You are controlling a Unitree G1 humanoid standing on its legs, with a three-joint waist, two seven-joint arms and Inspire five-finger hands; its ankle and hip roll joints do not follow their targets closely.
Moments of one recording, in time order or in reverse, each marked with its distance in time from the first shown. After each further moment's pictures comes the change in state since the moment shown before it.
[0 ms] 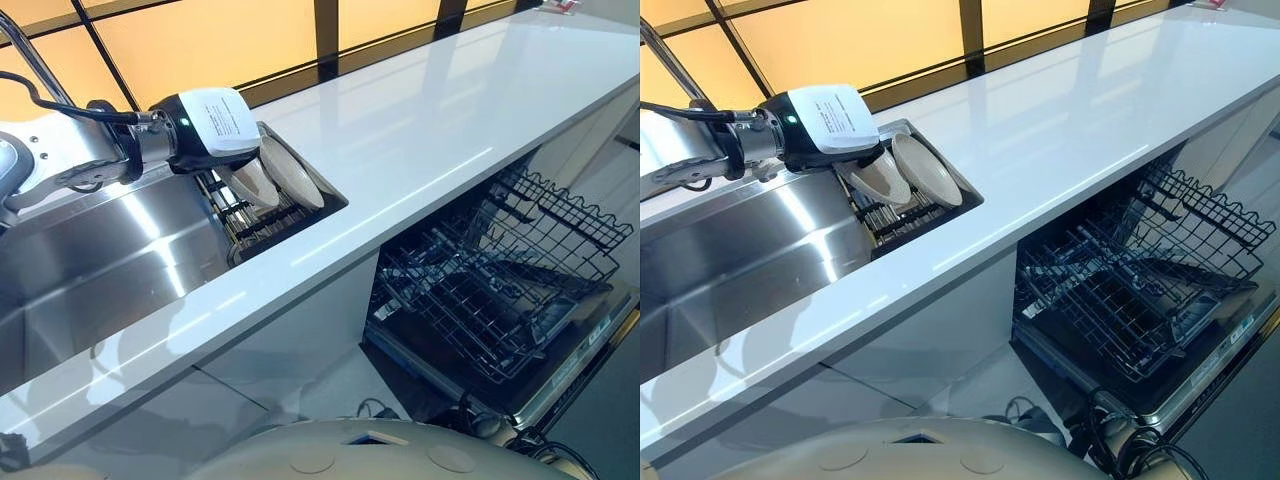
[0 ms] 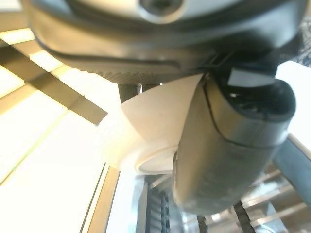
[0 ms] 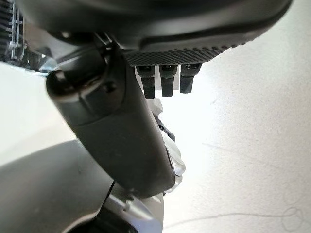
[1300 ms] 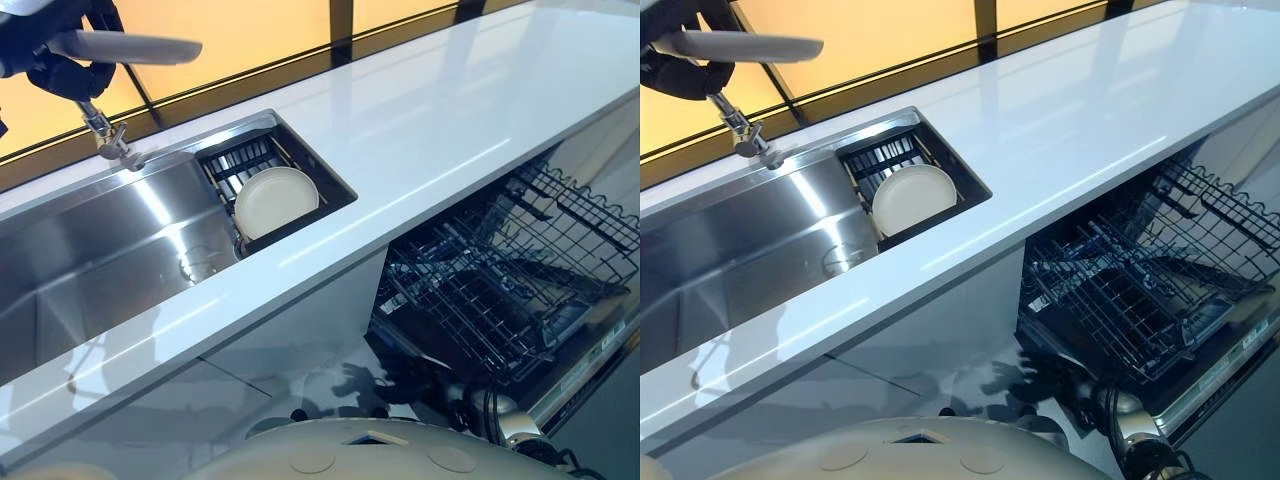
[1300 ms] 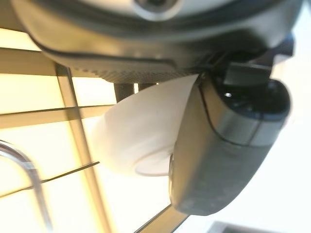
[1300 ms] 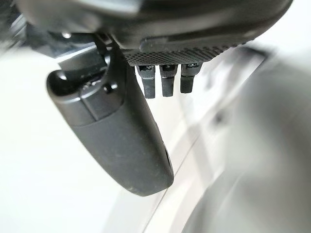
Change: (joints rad) left arm 0.308 0.144 0.485 0.218 -0.649 0.286 0.244; right arm 0.157 -0.032 -0.117 -0.687 0.490 0.043 0.378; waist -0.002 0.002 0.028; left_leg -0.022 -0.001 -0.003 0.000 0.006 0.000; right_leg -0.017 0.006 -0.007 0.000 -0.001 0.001
